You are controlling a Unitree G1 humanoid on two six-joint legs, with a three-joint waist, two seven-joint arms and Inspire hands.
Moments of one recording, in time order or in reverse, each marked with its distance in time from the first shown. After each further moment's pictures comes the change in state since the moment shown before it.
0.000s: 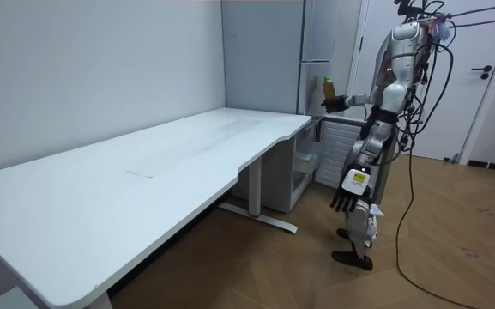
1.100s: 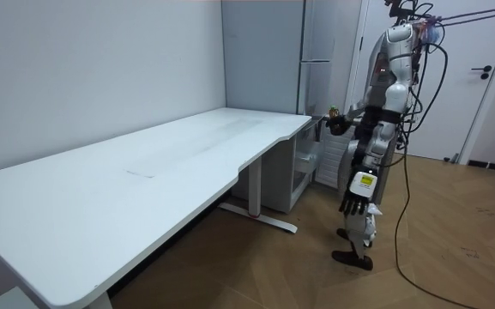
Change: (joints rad) left arm 0.099 0.014 0.102 -0.042 0.099 0.027 -0.066; right arm -0.078 -0.037 -0.074 0.451 0.736 -0.003 0.024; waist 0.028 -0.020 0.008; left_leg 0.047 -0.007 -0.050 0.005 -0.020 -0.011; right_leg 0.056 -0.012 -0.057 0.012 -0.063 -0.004
